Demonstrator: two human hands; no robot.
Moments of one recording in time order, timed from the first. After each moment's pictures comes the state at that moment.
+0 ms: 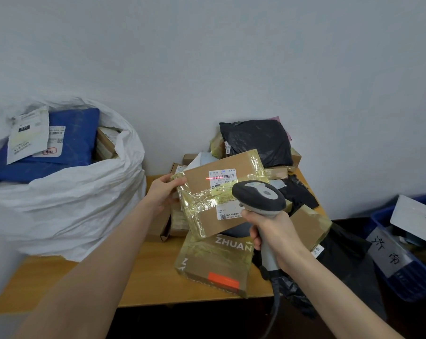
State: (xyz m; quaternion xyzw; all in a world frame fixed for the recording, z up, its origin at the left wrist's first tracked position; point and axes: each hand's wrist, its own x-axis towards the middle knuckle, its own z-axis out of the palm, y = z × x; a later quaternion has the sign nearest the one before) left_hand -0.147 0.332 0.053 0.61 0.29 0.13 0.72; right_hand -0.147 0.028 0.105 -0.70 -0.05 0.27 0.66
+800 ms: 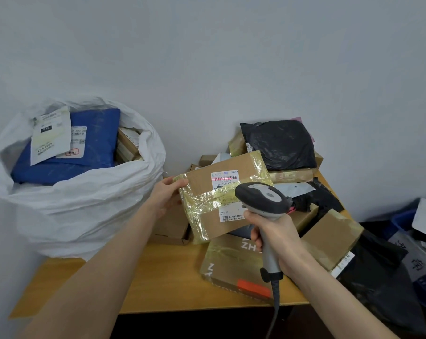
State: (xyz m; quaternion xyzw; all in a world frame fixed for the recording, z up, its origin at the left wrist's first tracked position) left_hand -0.176 0.397 0.054 0.61 0.30 0.13 0.72; right_hand -0.170 0.102 0.099 -0.69 -0.05 0.26 0.68
